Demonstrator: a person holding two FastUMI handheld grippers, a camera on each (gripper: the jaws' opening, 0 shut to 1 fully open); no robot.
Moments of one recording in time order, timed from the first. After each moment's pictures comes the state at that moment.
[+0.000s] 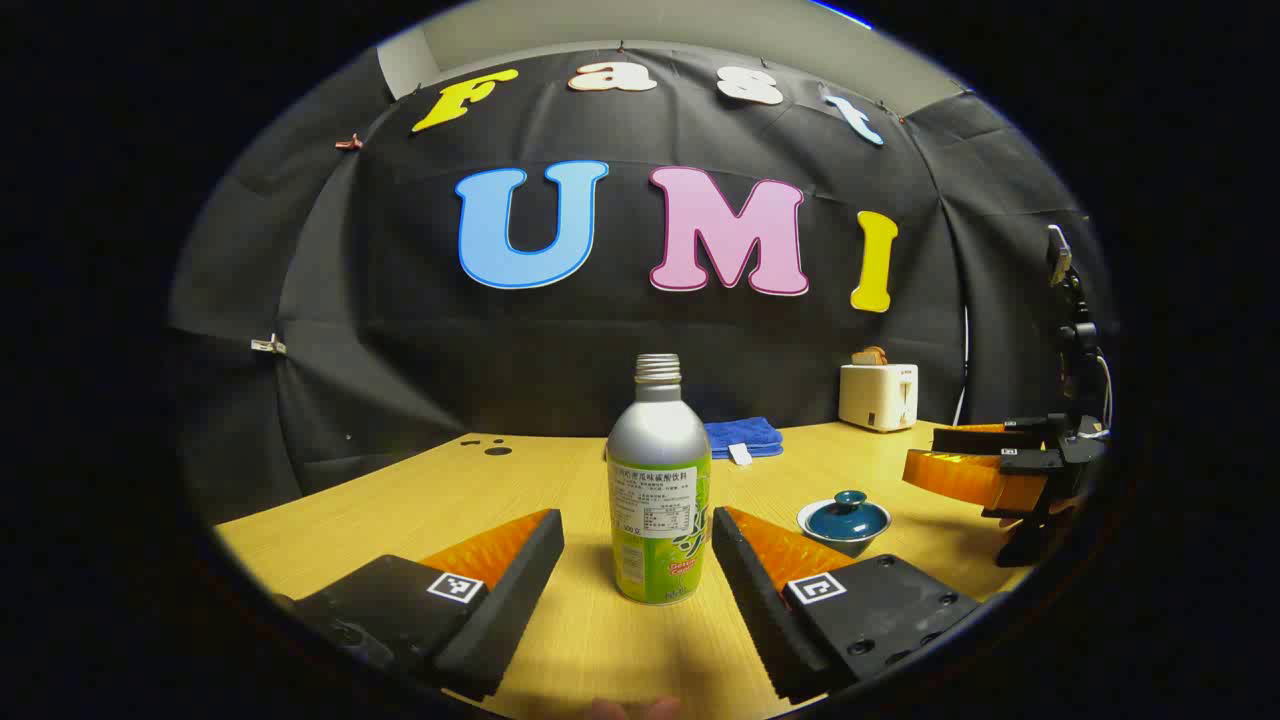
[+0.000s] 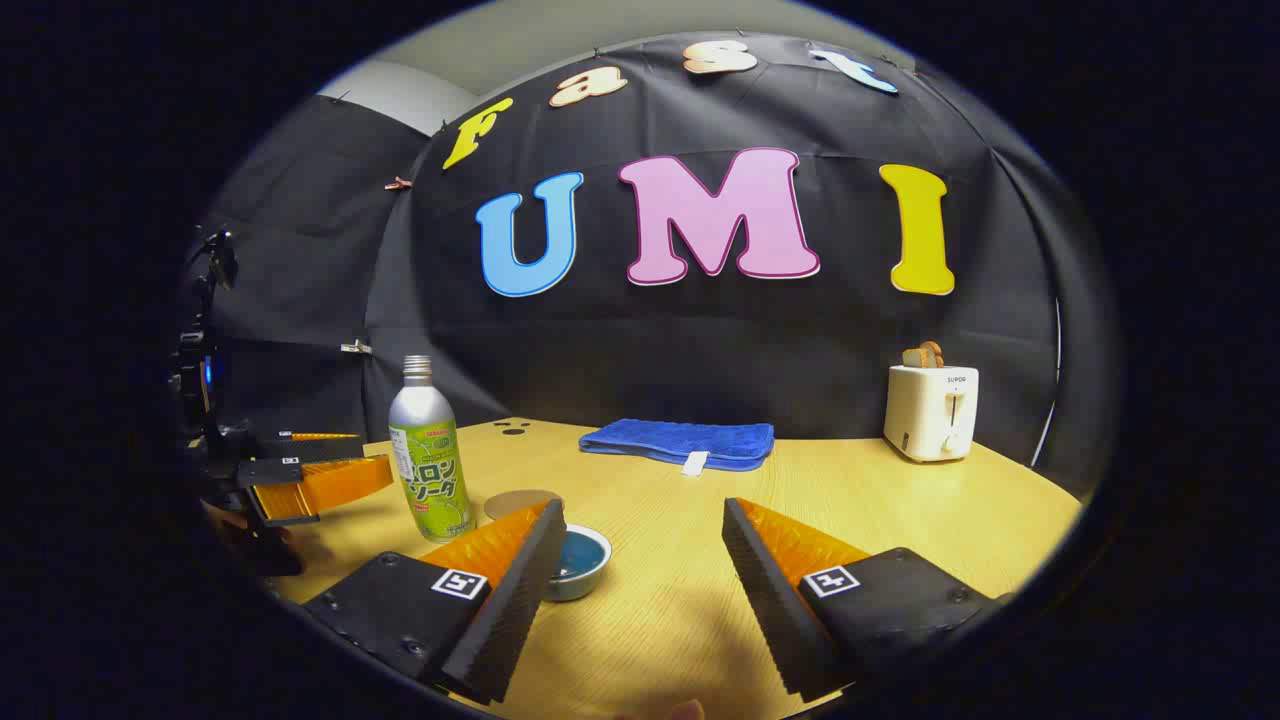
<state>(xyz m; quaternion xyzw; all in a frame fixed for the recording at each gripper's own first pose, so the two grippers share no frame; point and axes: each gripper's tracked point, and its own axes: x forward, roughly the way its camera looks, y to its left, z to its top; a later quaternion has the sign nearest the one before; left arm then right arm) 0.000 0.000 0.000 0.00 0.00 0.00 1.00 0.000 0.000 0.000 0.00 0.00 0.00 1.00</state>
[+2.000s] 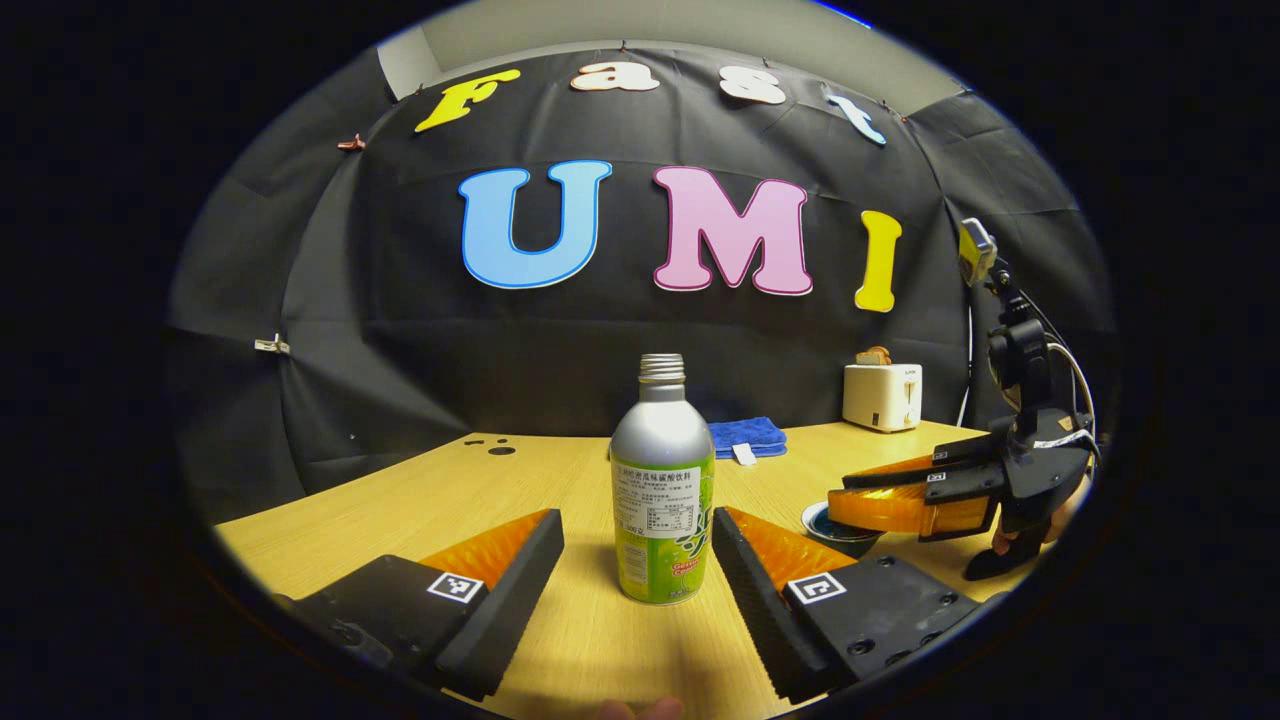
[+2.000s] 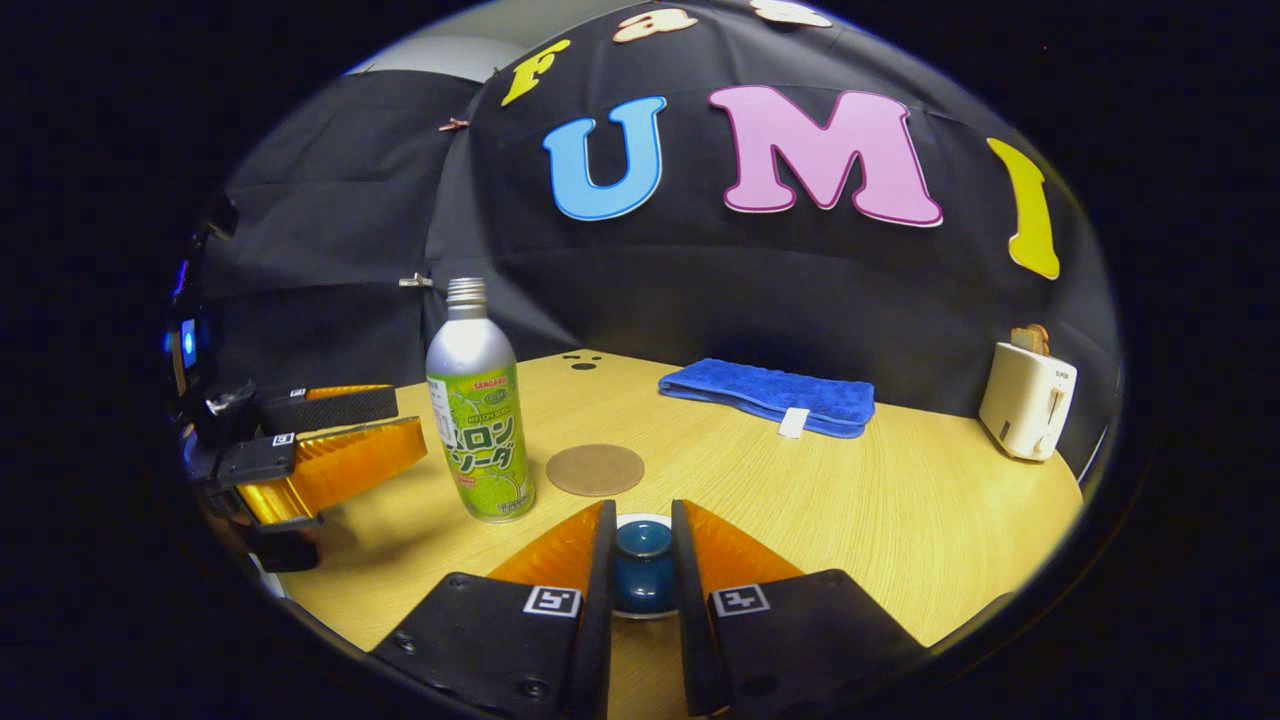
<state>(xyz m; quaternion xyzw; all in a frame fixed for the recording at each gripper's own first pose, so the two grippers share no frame) 0.000 0.001 -0.001 0.00 0.00 0.00 1.00 0.045 0.063 -0.035 -0.02 0.11 0.11 0.99</state>
